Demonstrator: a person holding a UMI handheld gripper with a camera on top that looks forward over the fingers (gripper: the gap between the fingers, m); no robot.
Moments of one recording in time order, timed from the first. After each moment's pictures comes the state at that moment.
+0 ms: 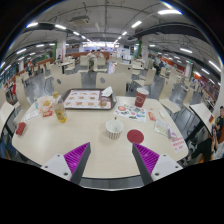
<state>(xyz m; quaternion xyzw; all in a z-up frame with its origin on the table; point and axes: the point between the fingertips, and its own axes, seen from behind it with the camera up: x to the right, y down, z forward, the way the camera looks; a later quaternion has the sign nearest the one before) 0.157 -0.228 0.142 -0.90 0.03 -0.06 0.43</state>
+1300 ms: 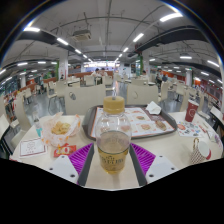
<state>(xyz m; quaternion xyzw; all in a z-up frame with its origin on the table) -0.097 0.048 0.044 -0.84 0.04 -0.03 0.53</state>
